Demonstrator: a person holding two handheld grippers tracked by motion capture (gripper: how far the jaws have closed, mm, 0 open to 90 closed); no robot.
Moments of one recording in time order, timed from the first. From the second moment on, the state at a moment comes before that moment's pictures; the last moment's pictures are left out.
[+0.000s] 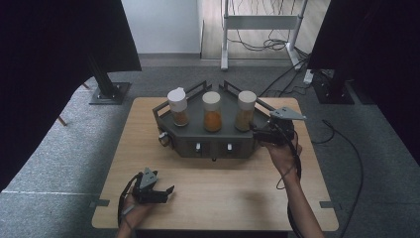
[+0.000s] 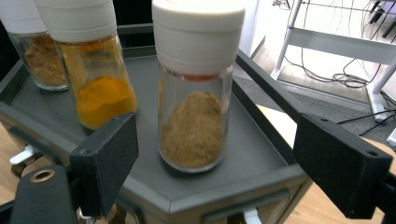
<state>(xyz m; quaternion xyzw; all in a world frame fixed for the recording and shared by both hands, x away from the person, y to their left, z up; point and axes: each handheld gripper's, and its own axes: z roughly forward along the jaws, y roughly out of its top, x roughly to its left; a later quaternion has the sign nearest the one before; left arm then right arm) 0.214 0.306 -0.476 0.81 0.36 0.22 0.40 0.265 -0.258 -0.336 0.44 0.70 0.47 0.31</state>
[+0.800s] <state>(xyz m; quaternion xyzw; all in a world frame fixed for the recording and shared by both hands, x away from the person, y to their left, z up) 0.214 0.305 -0.476 0.81 0.36 0.23 0.40 0.229 -0.276 -0.362 0.44 0.72 0.46 0.28</state>
